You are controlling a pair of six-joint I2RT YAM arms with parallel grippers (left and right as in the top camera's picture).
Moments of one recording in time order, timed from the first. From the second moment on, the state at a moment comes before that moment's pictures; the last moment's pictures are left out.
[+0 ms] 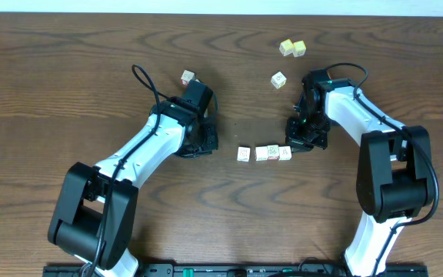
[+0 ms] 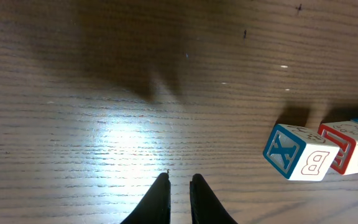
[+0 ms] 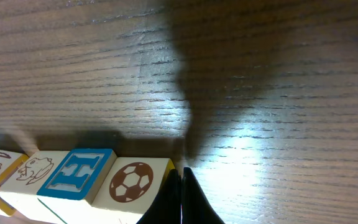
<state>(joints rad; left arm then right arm) -0.43 1.78 1.16 -0.74 0.20 -0.56 0.17 2.03 1.34 -0.99 -0.28 0.33</state>
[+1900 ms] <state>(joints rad) -0.53 1.88 1.15 -0.52 0.20 -0.59 0.31 2.03 1.34 -1.00 -0.22 0.45</state>
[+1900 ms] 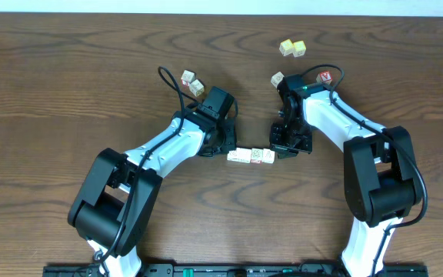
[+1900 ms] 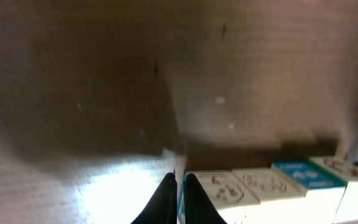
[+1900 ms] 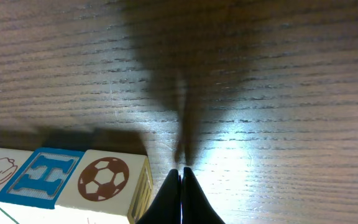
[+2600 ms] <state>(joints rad) -0.53 1.88 1.15 -0.56 0.13 -0.61 0.31 2.03 1.34 -0.97 -0.23 0.41</state>
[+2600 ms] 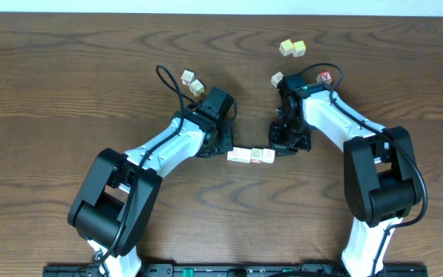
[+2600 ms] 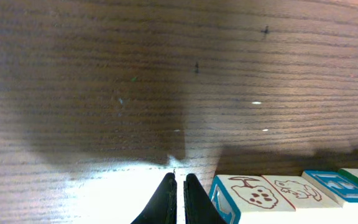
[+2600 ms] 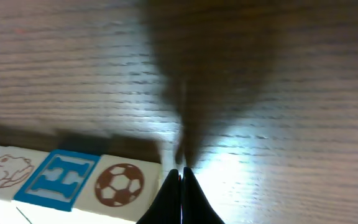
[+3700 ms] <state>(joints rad) -0.53 1.88 1.15 -0.60 0.19 -0.64 0.32 2.03 1.34 -0.94 -0.28 0.33</state>
